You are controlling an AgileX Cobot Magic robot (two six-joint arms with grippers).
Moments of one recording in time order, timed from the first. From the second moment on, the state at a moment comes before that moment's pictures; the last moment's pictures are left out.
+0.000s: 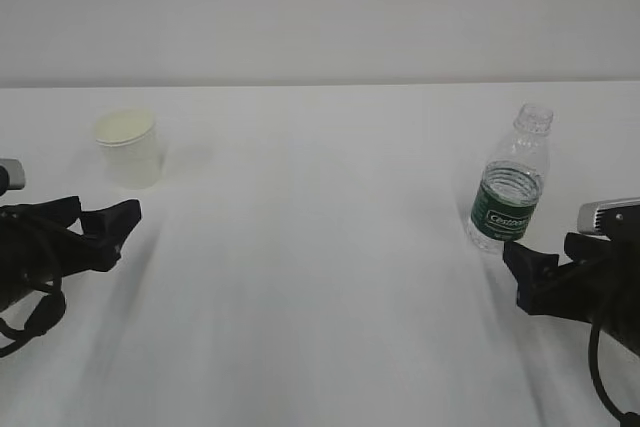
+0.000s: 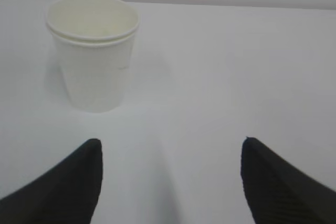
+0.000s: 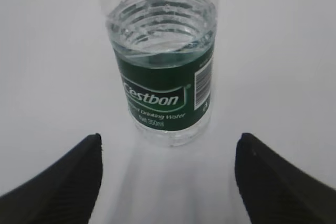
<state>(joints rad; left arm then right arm) -0.24 1.87 -0.35 0.09 -1.15 -0.21 0.15 1.92 -0.26 -0.10 -1.15 0.03</state>
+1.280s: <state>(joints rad) -0.24 1.88 -0.40 0.09 -1.14 -0.21 0.15 2.02 -0.44 -0.13 -1.07 0.03</state>
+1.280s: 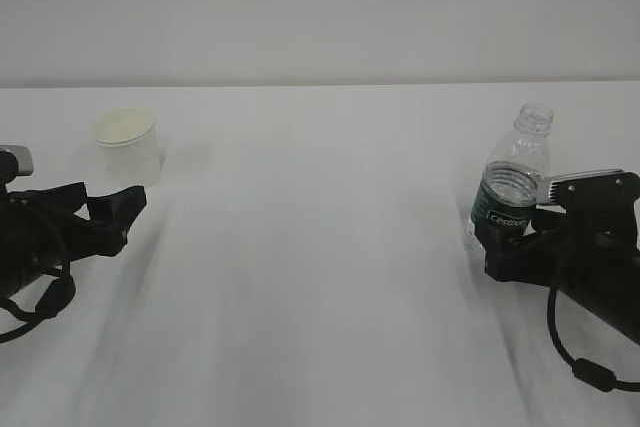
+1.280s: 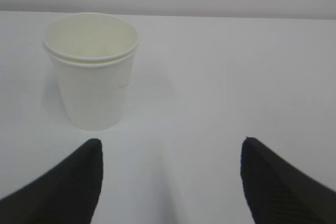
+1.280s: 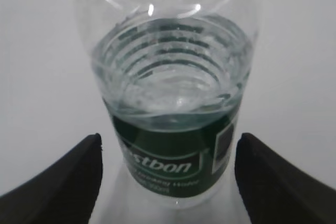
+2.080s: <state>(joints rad) -0.24 1.88 -0.40 0.09 -1.14 -0.21 0.15 2.06 -0.55 -0.13 -1.01 0.03</state>
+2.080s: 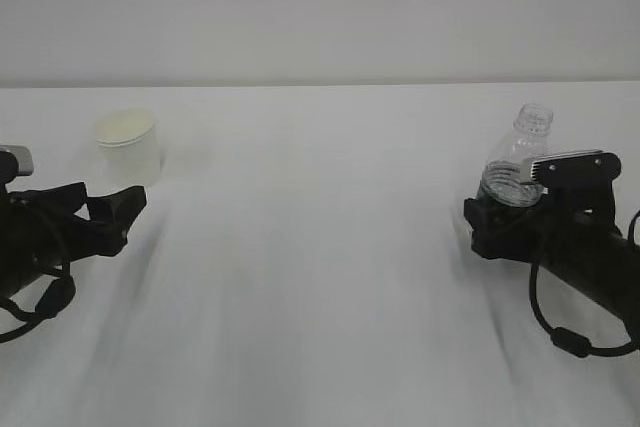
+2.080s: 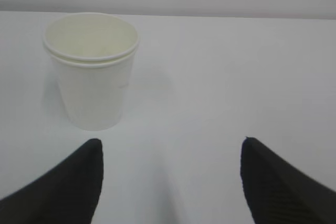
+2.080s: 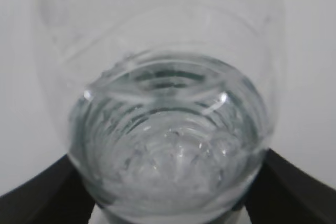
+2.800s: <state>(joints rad) -0.24 1.88 -0.40 0.09 -1.14 -0.21 0.15 2.07 -0.58 -0.13 -1.00 0.03</state>
